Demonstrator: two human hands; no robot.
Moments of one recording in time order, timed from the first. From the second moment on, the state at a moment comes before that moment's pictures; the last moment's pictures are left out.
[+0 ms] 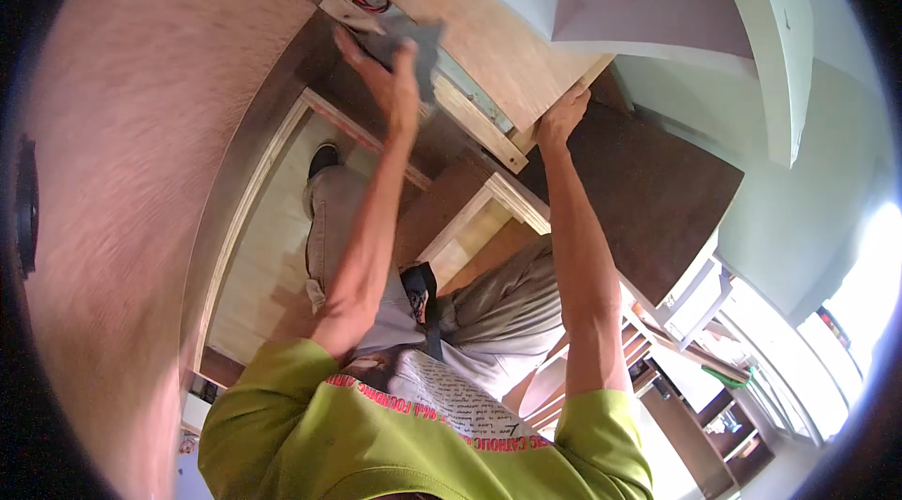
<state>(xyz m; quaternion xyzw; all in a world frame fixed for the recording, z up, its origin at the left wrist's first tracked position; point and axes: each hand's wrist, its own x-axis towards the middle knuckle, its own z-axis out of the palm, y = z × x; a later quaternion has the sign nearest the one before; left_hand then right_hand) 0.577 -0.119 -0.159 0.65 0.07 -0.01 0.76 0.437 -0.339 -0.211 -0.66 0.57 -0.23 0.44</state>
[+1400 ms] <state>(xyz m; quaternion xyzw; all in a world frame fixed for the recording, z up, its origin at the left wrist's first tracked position) 0.458 -0.116 -0.170 0.57 0.08 -0.14 0.81 0.438 -0.347 -0.218 -0.62 0.55 -0.25 0.50</state>
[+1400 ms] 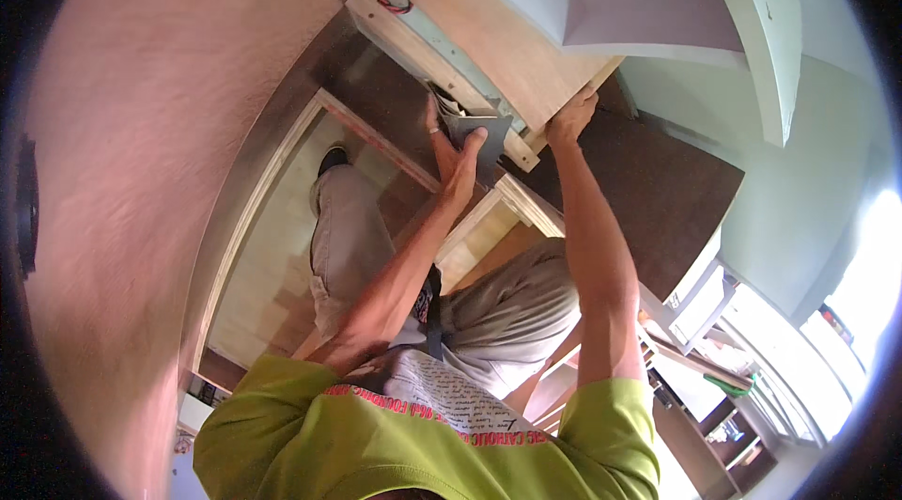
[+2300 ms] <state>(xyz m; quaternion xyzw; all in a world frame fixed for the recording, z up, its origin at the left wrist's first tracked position) 0.449 0.011 -0.192 0.21 0.13 -0.53 0.81 0.275 -0.146 -0.180 -0.48 0.45 -0.01 0.75</state>
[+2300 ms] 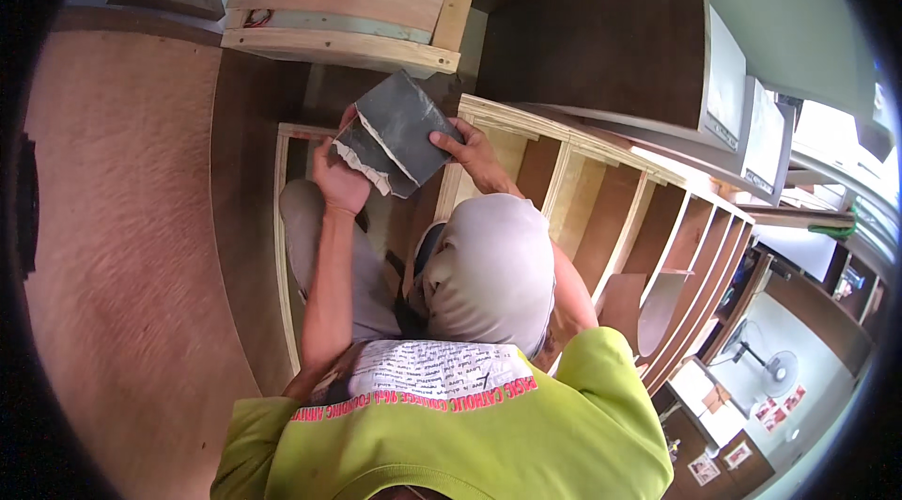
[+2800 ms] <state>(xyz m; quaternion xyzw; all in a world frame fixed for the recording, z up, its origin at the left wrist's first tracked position) 0.441 0.026 -0.164 0.67 -0.10 -0.40 0.62 0.267 -0.116 -0.154 -0.75 0.37 -0.14 0.53</state>
